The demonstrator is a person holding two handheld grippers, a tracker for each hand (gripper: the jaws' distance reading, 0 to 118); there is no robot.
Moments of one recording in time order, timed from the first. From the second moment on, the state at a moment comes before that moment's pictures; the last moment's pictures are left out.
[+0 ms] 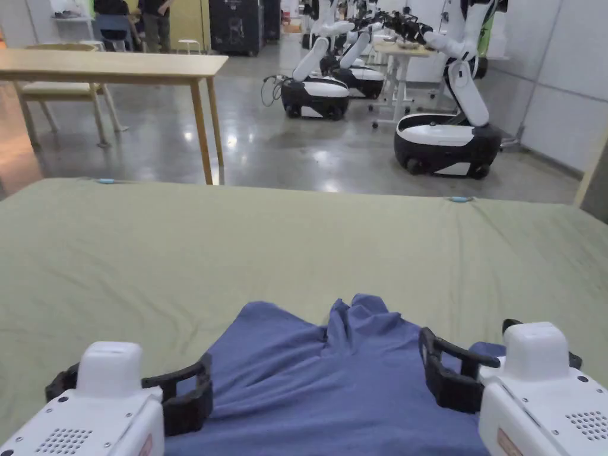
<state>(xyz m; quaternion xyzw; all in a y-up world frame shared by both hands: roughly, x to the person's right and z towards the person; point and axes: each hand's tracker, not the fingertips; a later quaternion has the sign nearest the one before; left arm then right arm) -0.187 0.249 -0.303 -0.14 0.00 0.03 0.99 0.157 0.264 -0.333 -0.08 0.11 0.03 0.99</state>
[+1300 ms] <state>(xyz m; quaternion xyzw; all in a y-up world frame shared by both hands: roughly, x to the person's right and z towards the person) -0.366 0.127 -0.340 -0.42 -0.07 0.10 0.90 0.065 0.195 -0.348 -0.18 0.07 0.01 0.98</state>
